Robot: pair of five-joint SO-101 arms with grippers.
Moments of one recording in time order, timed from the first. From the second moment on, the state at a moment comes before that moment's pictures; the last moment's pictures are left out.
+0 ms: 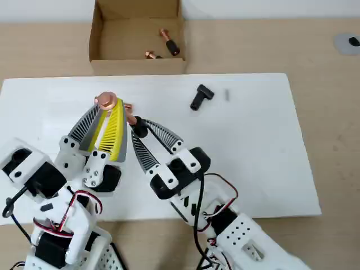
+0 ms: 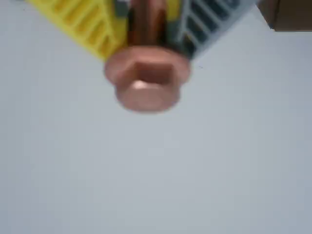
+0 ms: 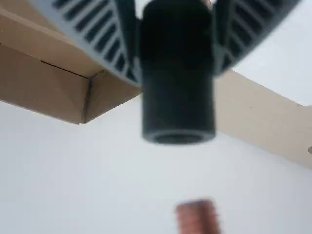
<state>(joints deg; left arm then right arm) 20.7 -103.9 72.1 17.4 2.2 -45.6 -71.0 97.0 -26.2 -1.5</state>
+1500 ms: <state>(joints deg) 20.7 -104.2 78.9 11.6 -0.7 -45.5 -70.9 97.0 -26.2 -1.5</state>
